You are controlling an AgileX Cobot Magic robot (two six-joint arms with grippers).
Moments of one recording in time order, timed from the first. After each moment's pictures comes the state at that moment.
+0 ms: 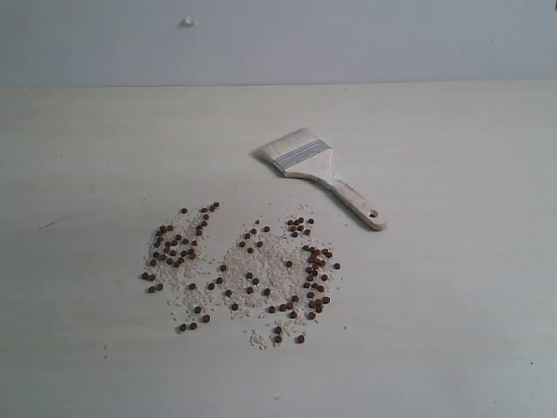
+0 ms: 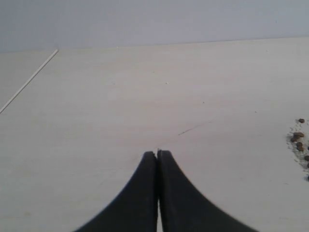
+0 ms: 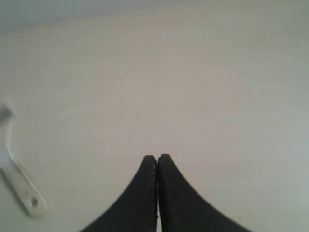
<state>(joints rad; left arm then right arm) 0.09 0.08 0.00 -0.15 0.31 0.21 -0.07 1.44 -1.14 0.03 0.68 0.07</state>
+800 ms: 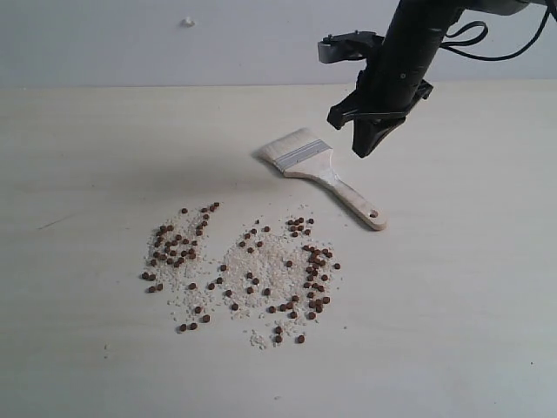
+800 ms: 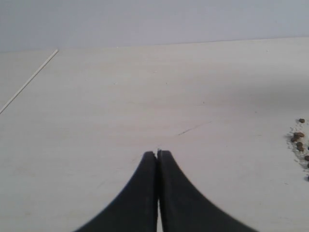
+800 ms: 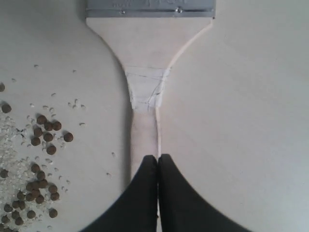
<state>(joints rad) 0.09 0.08 0.00 -0.15 0.31 0.21 0.27 2.27 -1.89 0.23 1.22 -0.41</state>
